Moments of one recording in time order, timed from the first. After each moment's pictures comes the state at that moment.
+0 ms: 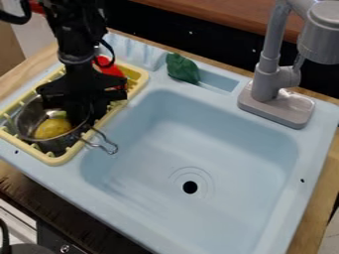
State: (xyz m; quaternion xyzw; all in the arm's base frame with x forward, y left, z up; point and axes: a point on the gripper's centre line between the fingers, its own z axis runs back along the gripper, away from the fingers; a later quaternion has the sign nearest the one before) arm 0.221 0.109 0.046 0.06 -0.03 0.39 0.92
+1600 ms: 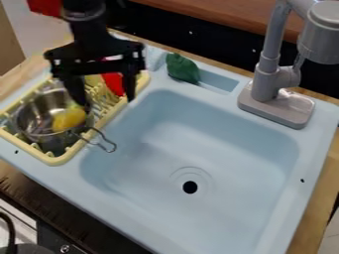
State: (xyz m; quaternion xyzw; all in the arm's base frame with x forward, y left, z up) arm 0.230 0.075 0.101 0.01 -0.05 0.31 0.95
